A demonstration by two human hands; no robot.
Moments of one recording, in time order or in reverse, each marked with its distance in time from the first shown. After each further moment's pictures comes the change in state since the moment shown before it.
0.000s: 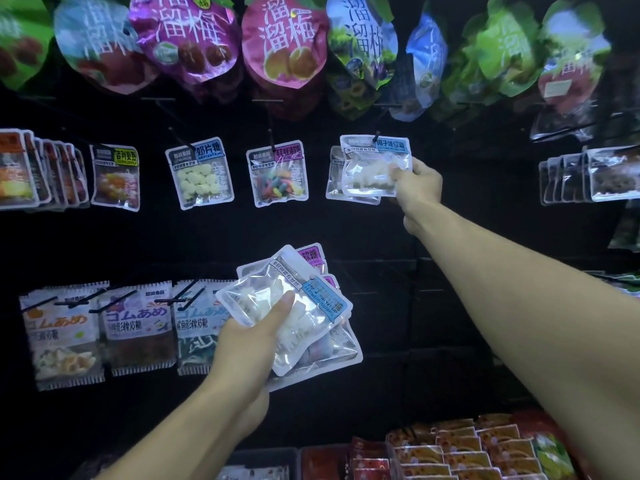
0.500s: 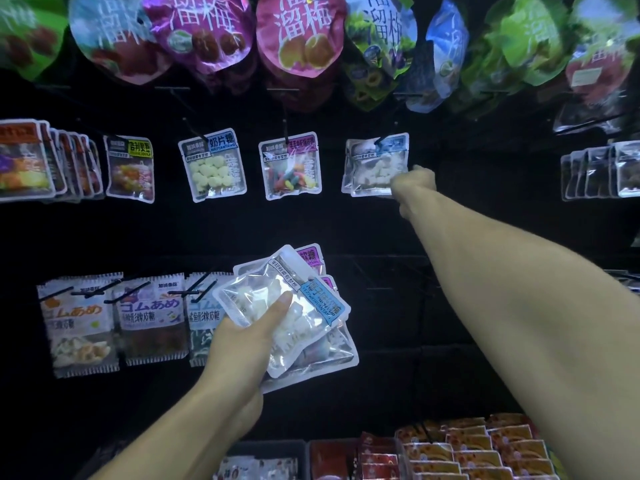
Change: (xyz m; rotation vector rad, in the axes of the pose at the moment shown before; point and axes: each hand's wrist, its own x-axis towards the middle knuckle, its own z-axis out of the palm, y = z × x) left_hand 0.004 0.000 -0.024 0.009 0.010 0.036; right_hand 0.026 0.019 0.036 -0.268 0.104 0.158
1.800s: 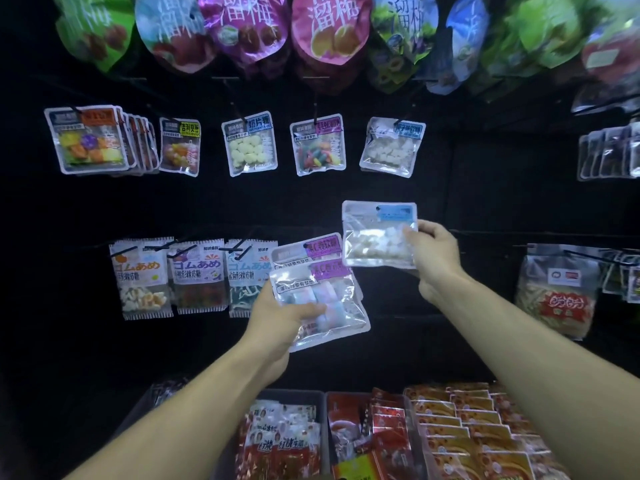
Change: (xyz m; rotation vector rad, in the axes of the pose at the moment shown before) left_hand -0.025 -0.025 -0.030 0.265 0.055 -0.015; right_hand -0.168 0.080 -0.076 0.245 -0.214 0.118
